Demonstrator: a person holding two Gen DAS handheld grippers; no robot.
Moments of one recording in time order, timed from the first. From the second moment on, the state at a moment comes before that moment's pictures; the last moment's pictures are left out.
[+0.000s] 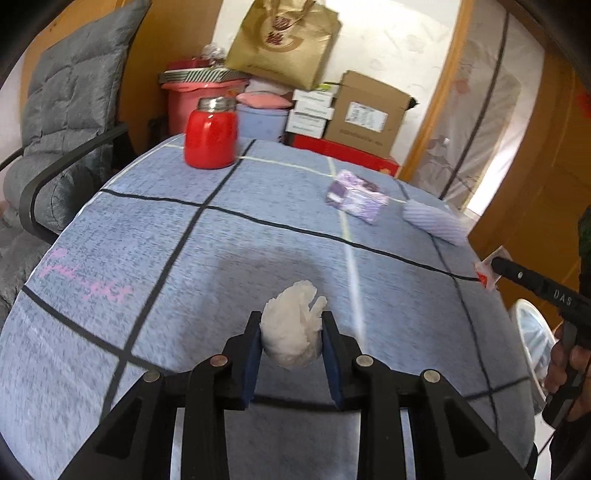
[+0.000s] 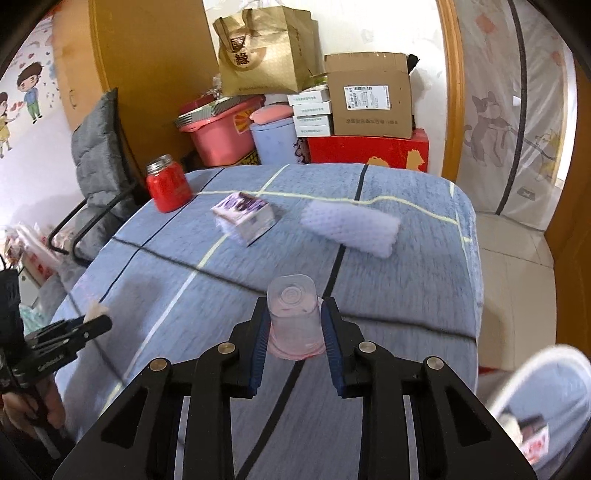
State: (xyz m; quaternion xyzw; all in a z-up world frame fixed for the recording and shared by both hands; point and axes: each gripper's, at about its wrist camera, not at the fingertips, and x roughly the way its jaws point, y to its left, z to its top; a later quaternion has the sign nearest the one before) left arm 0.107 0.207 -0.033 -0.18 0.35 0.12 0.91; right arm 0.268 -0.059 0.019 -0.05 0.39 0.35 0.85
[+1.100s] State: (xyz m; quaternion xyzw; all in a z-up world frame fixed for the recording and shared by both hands) left arm 0.059 0.023 0.023 -0.10 0.34 -0.03 0.94; right arm 0.145 -0.212 0.054 0.02 0.35 0.31 0.88
